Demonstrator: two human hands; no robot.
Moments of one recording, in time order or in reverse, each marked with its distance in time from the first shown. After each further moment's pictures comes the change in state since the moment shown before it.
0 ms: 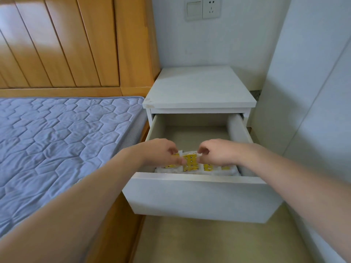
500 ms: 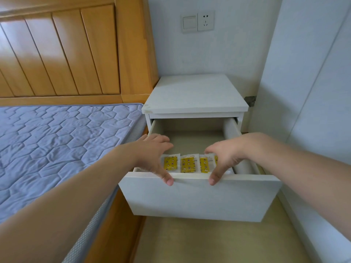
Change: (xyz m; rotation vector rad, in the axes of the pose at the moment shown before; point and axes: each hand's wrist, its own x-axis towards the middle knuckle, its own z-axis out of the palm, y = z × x) left_hand -0.031 0.002 -0.011 0.352 -0.013 0.048; right_hand -0.037 0.010 -0.028 -0.207 -0.255 0.048
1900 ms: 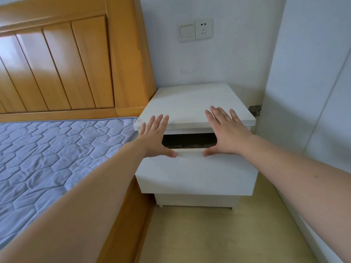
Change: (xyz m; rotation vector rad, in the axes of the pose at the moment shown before) left_hand 0.154 -0.058 -0.011 -0.163 0.389 -0.142; right_hand 0.104 0.066 -0.038 -0.174 0.794 0.046
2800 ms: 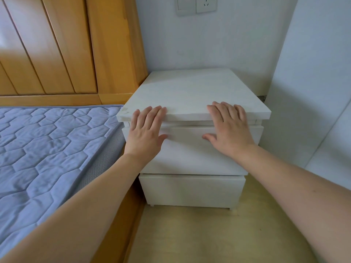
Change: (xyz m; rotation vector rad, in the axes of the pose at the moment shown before) left_hand 0.041 -0.021 0.077 0.208 0.685 0.130; right_hand 0.042 0.010 0.081 -0.026 0.449 0.058
